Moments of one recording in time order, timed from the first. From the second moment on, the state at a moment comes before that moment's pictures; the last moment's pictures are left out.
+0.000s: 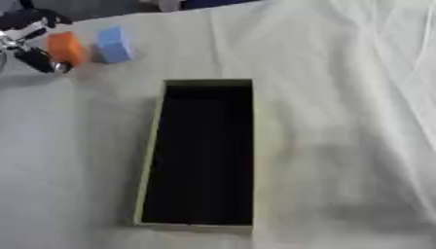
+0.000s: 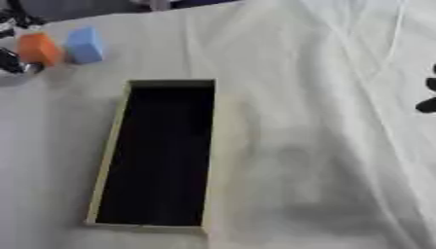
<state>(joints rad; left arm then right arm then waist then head) -1.16 0.68 0.11 -0.55 -1.06 -0.32 -0.26 -0.13 -0.47 -0.02 -1.99 0.07 -0.66 -0.07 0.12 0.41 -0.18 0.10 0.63</state>
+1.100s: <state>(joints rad) -1.17 0.71 0.12 -0.53 -1.04 -0.32 -0.22 -0.13 -0.46 0.00 -1.99 0.10 -0.66 -0.07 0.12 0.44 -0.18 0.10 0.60</state>
